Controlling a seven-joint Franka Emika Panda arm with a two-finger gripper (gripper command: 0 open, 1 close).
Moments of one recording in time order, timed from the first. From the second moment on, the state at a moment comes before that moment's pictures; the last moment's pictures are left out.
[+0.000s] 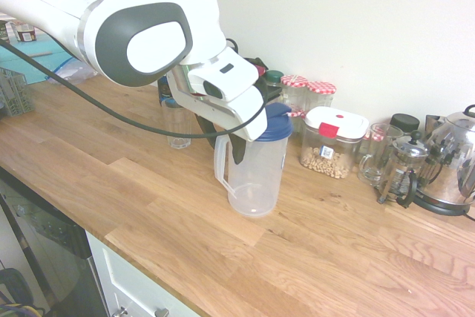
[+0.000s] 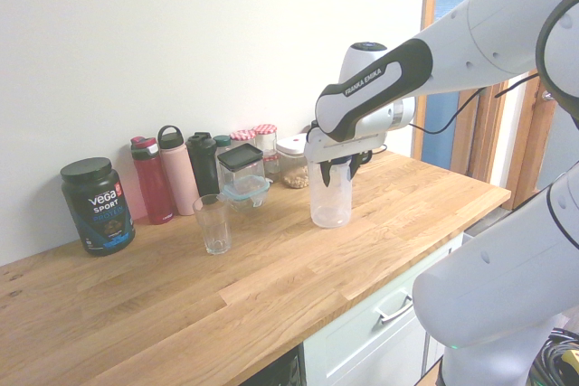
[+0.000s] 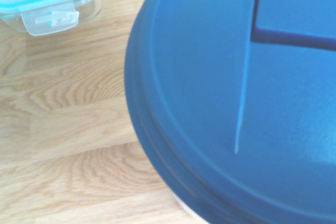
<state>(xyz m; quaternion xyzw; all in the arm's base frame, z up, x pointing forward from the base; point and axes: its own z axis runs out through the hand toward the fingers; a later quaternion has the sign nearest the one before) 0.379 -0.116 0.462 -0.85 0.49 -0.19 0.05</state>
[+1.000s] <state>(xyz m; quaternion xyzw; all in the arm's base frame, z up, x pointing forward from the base) 0.373 -0.143 0.459 -0.85 0.51 -0.14 0.05</state>
